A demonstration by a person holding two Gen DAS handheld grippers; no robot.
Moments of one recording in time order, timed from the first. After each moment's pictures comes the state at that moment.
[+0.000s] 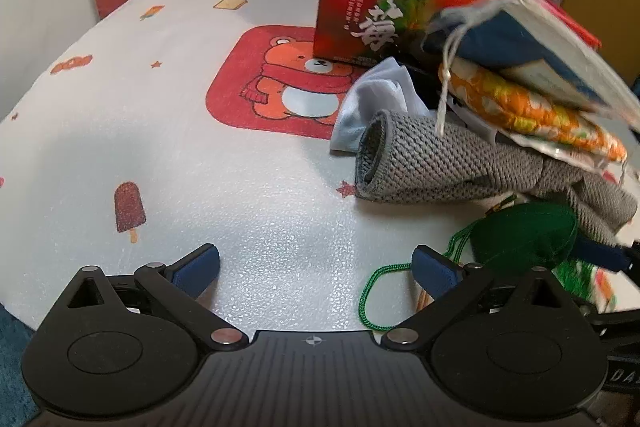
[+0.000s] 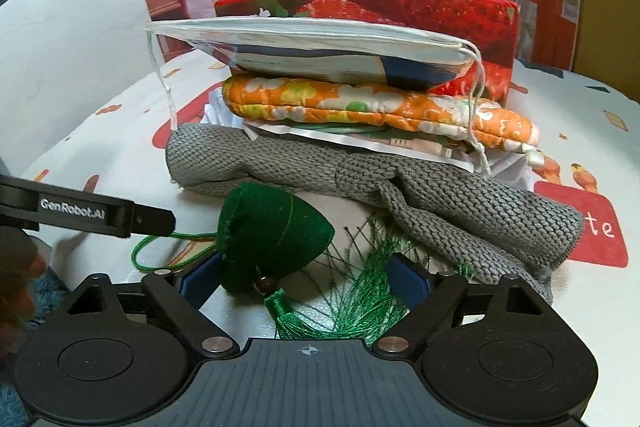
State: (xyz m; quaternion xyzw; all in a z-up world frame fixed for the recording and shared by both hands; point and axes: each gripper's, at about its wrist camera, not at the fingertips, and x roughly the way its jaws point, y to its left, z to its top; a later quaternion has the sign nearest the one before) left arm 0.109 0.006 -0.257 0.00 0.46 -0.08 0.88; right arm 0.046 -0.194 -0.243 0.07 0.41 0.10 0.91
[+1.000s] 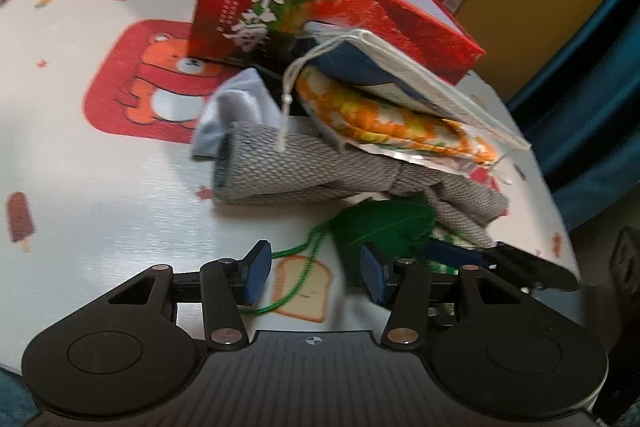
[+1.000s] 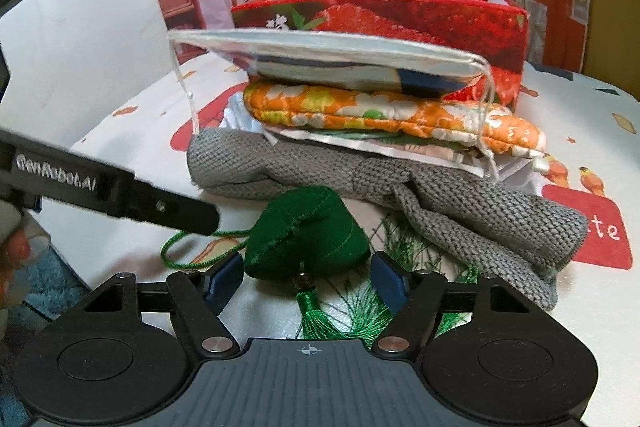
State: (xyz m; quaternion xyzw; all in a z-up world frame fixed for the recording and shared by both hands) left arm 0.110 -0.013 -0.230 -0.10 0.47 -0.25 0.84; right arm 0.041 -0.191 -0.236 0.07 0.40 0.12 0.90
